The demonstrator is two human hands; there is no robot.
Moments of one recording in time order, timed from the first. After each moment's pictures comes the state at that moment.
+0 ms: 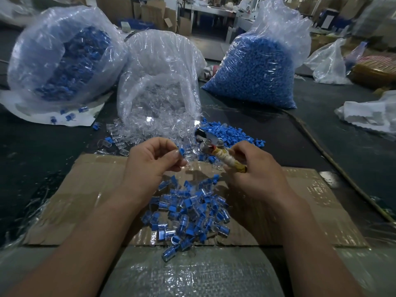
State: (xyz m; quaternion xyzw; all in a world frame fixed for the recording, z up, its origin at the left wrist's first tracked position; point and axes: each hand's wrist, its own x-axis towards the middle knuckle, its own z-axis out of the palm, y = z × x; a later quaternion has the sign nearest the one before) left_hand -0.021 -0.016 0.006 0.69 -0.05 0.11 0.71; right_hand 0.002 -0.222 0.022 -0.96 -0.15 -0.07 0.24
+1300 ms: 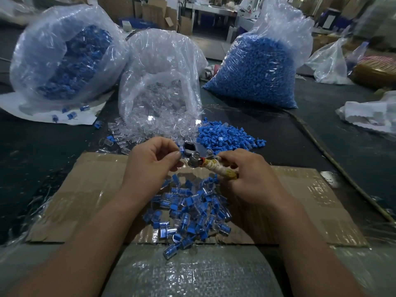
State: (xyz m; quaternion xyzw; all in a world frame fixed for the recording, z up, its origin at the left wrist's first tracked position) left_hand -0.025 -0.017 0.007 0.76 -0.03 0.16 0.62; right_hand -0.003 -0.211 0.024 -0.96 -0.20 -0.02 0.21
